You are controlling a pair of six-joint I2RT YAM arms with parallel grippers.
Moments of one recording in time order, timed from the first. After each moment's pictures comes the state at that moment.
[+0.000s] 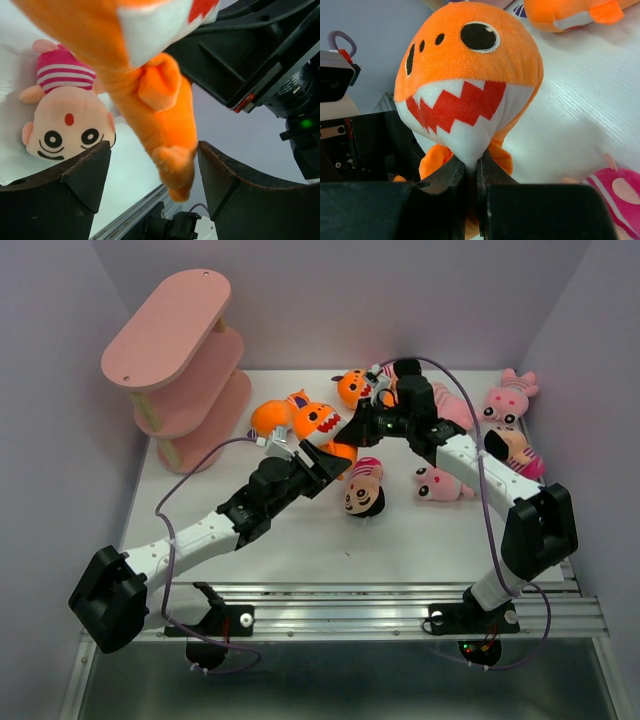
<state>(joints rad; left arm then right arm) -0.78 1.16 0.67 0.29 -0.08 -1.20 0.47 1.61 1.32 -0.09 -0.66 0.40</state>
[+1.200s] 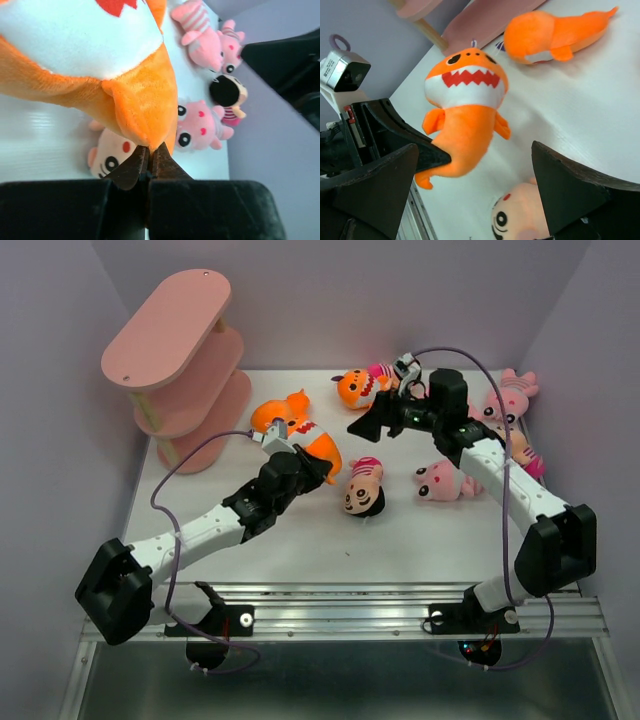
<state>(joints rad) -0.79 1.23 0.75 0.17 -0.28 -1.04 0.38 1.50 1.26 -0.06 -0.70 0.34</state>
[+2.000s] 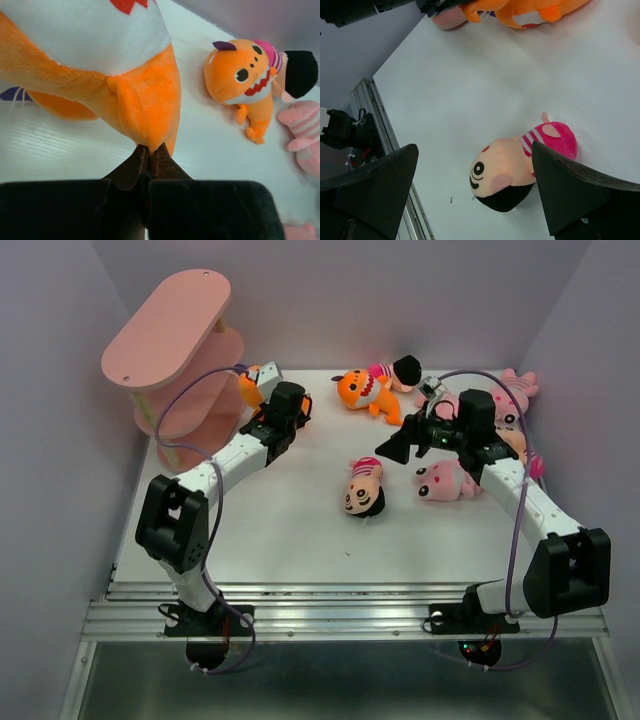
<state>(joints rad) -0.53 1.67 1.28 -0.09 -0.46 -0.73 0.19 1.36 1.05 -0.08 -0.88 0.19</state>
